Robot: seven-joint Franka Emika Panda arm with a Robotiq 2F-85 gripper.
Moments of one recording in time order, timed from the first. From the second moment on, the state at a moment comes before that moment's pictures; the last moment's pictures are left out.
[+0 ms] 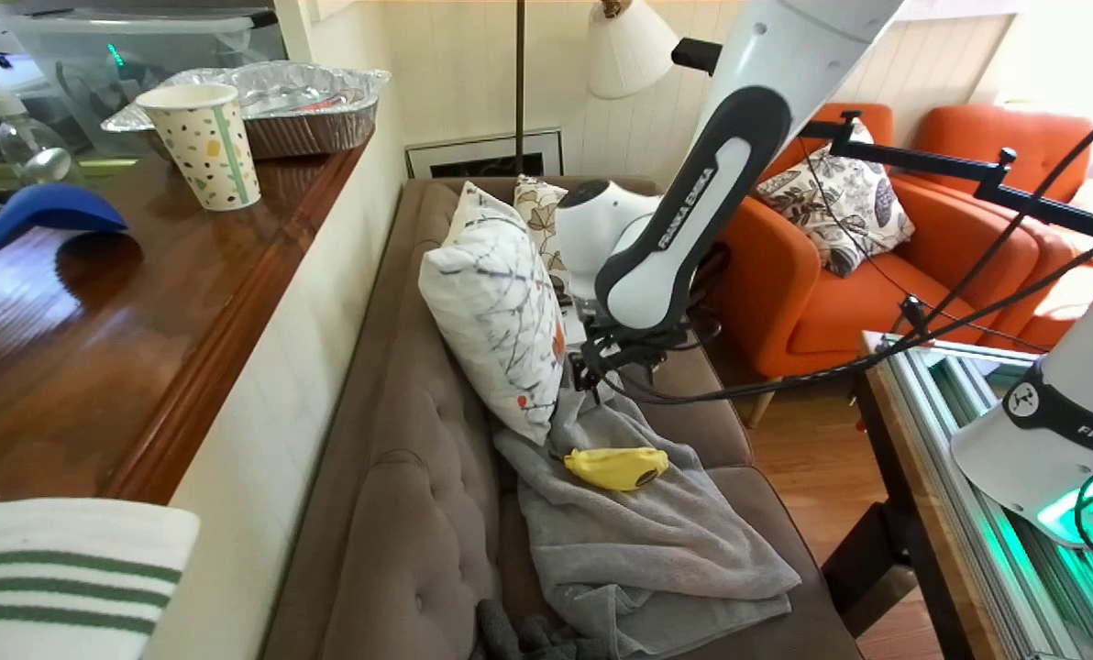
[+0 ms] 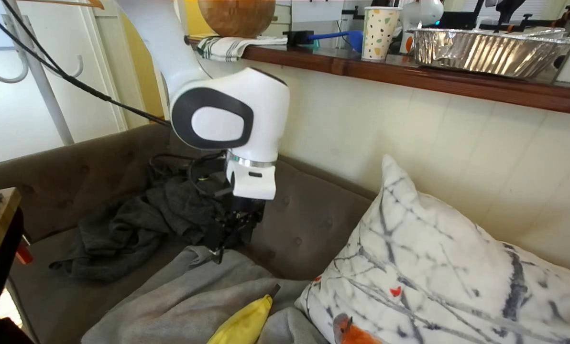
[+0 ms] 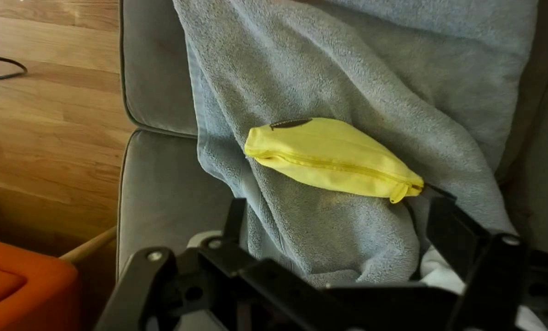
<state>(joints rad) 0.00 0.66 -0.16 -2.13 0.02 2.55 0.95</state>
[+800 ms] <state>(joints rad) 0.06 0.92 -0.22 -1.91 0.03 2.56 1.06</state>
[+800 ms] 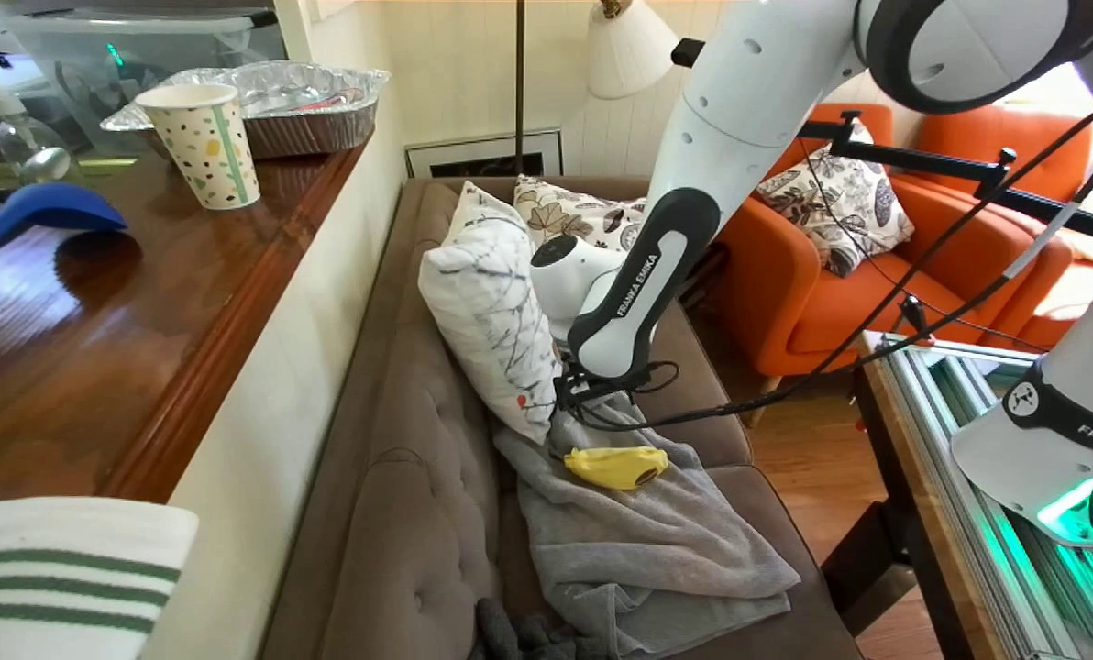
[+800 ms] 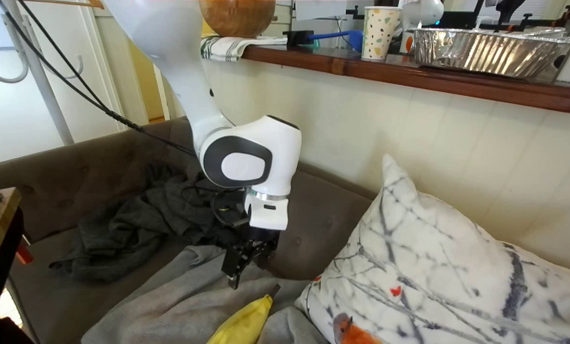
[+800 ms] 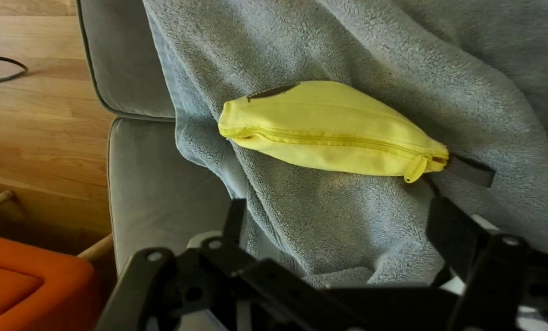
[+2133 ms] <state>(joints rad) 0.11 1.47 -0.25 -1.20 0.03 2.38 1.32</state>
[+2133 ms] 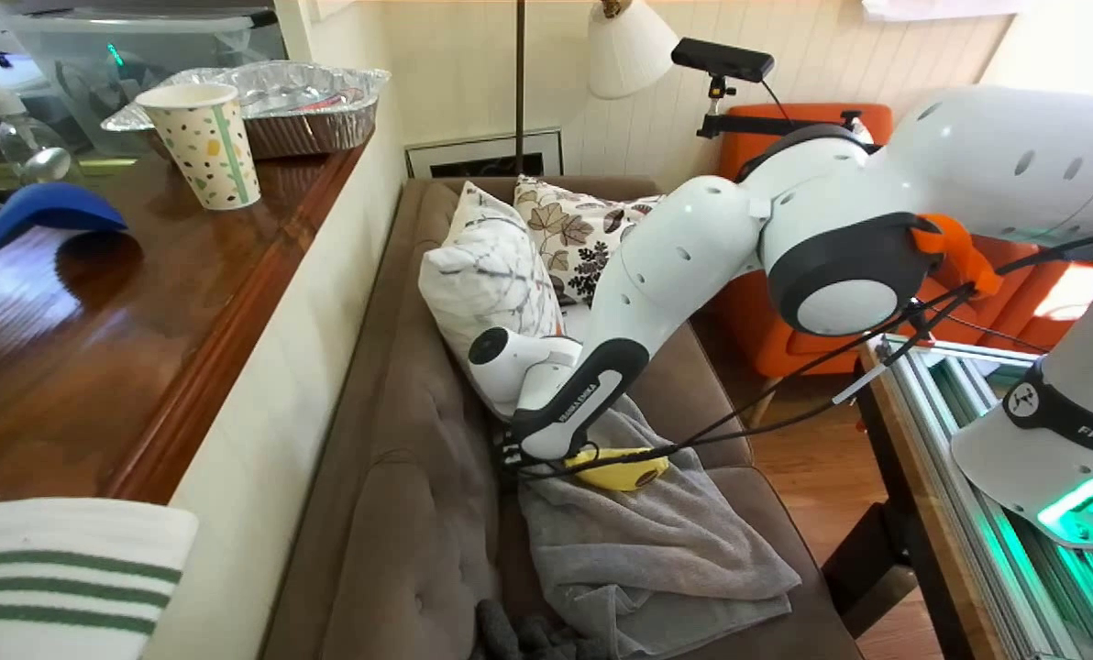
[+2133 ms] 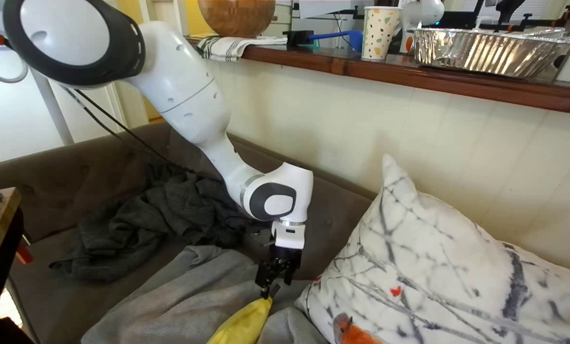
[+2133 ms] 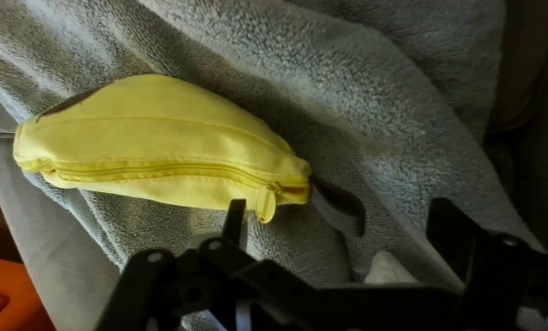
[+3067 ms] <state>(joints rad) 0.11 1.49 -0.26 -1.15 0.00 2.22 1.38</state>
